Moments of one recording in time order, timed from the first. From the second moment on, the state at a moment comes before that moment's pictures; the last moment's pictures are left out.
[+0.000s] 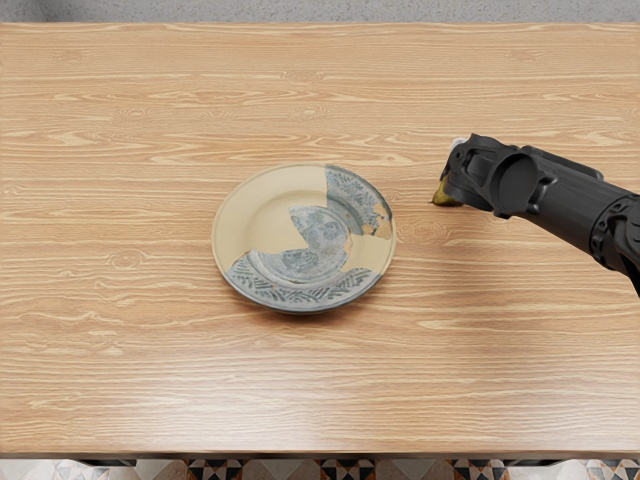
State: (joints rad) left arm -0.07 0.00 -0.19 -0.11 -0.06 -0.40 -0.05; right arm 1.35 0.00 -0.40 0.45 -0.53 0.01 -0.61
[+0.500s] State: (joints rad) left arm -0.07 0.00 -0.19 -0.11 -0.06 -0.40 -0.05; right arm 1.36 0.00 -0.39 0.49 -0.52 0.01 -0.61
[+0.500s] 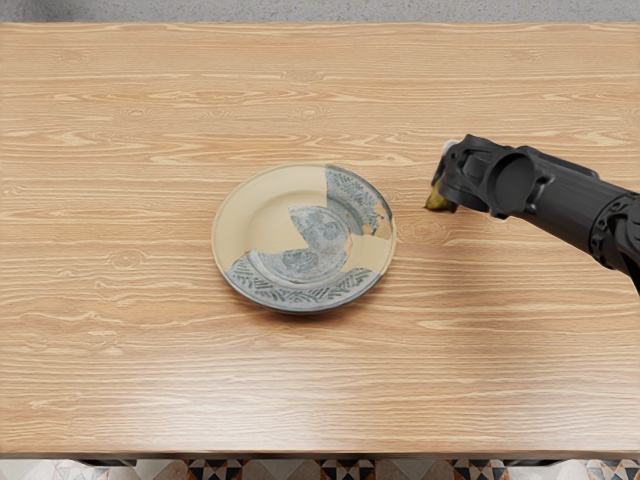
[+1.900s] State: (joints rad) left arm -0.06 0.00 -0.19 -0.11 -0.06 -0.40 -0.05; right arm 1.55 0.00 -0.12 0.65 -0.50 0.06 -0.61
